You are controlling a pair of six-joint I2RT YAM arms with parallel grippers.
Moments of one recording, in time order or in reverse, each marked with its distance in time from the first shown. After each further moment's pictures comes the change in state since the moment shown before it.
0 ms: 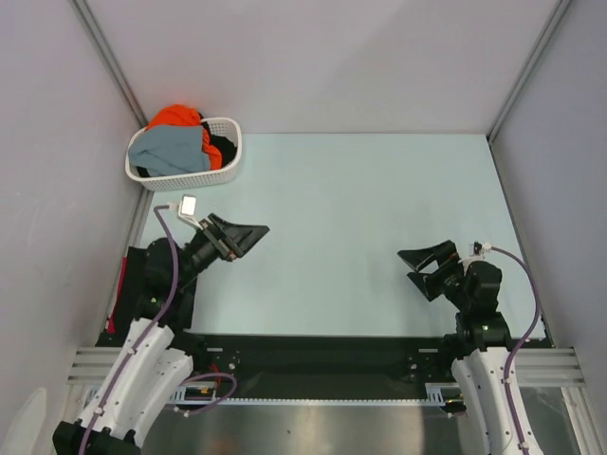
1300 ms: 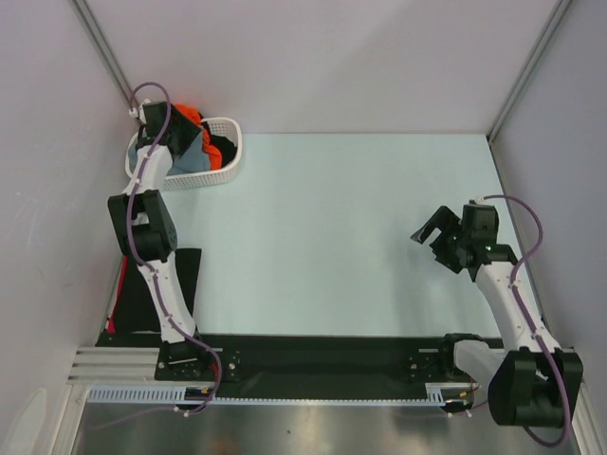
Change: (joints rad) left arm 0.399 1.657 1.540 -0.495 -0.469 0.253; right arm -0.035 0.659 0.454 -0.242 0.269 -0.474
